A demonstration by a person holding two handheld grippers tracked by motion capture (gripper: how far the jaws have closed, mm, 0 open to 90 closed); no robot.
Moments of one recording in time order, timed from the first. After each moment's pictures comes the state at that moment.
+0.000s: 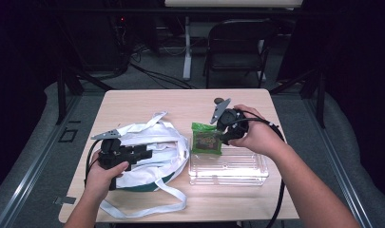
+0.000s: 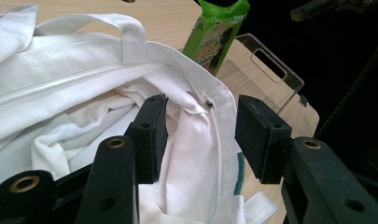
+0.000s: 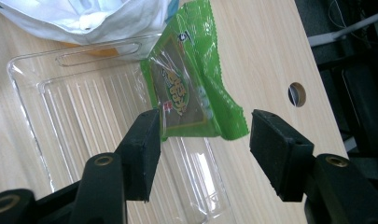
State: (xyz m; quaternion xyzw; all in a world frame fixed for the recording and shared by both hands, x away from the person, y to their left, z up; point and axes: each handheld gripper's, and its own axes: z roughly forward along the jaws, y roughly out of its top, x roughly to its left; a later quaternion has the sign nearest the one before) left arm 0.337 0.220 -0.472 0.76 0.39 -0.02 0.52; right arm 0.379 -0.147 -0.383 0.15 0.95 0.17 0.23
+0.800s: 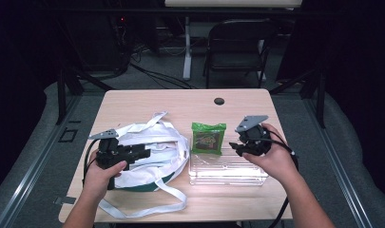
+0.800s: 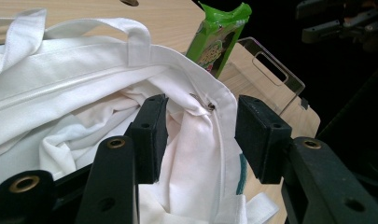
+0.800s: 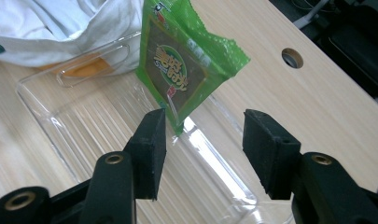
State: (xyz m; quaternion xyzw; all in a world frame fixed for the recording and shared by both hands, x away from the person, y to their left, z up) left arm 0.337 0.225 -0.471 0.75 0.40 -0.01 0.52; right arm 0.338 -0.203 -0.414 0.30 0.88 0.28 0.23
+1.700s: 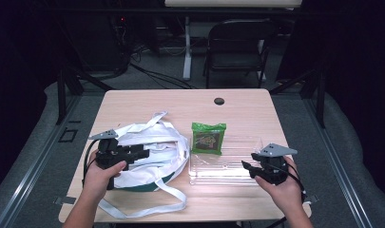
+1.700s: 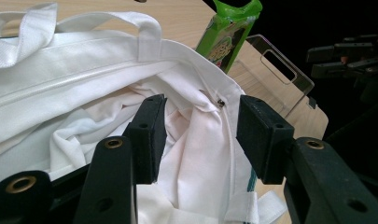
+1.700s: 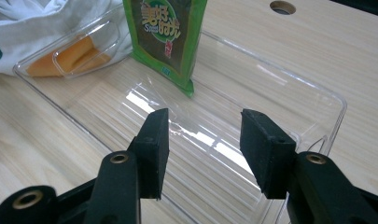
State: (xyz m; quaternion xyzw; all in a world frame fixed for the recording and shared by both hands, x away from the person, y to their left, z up) left arm 0.339 0.228 -0.477 0.75 0.41 -0.01 0.52; right arm 0.286 -0.249 -0.479 0.42 0.80 0.37 0.21
